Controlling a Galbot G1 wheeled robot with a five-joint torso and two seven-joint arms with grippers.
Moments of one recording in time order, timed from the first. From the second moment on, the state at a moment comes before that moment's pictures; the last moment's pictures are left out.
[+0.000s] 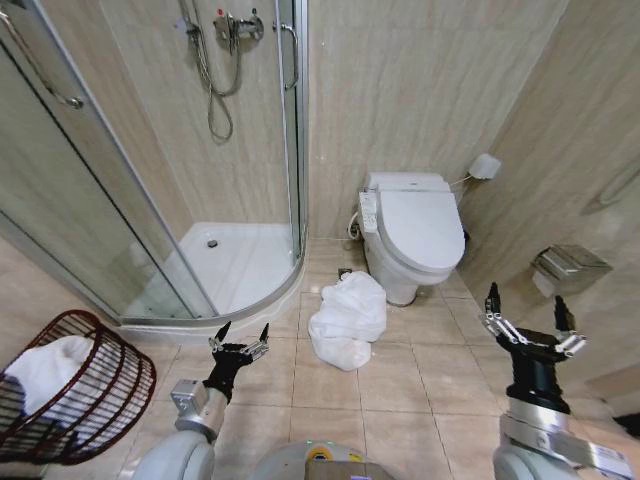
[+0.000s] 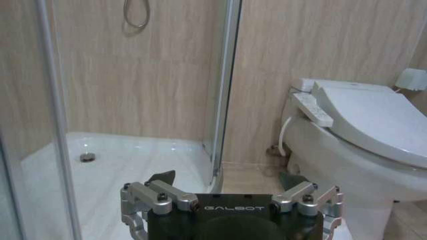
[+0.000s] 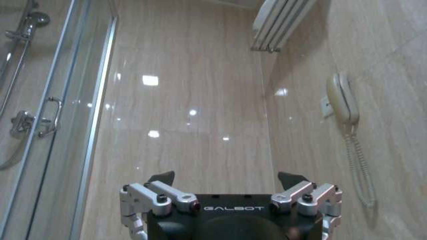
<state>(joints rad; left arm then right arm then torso) 1.84 -1.54 -0.61 -2.40 -0.15 0.25 0.12 -1.82 1.48 0.84 2.38 0.28 0.42 0.09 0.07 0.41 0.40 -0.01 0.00</state>
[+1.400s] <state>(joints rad) 1.84 -1.54 -0.61 -2.40 -0.15 0.25 0.12 -1.82 1.48 0.84 2.38 0.28 0.42 0.09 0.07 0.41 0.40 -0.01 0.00</state>
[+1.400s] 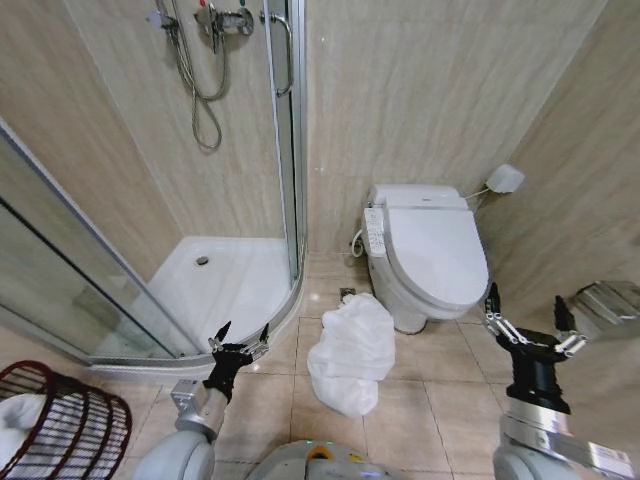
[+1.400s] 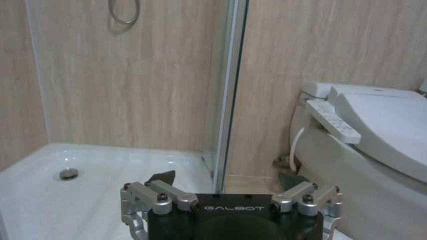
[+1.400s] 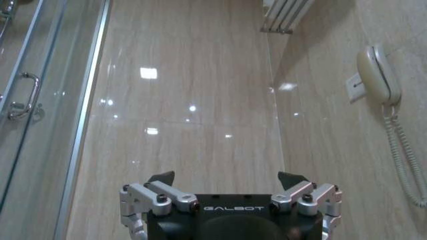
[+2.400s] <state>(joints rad) 1.84 -1.54 -0.61 -2.40 -0.15 0.25 0.12 -1.62 1.28 0.88 2.39 0.43 0.21 0.15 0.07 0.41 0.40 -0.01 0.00</state>
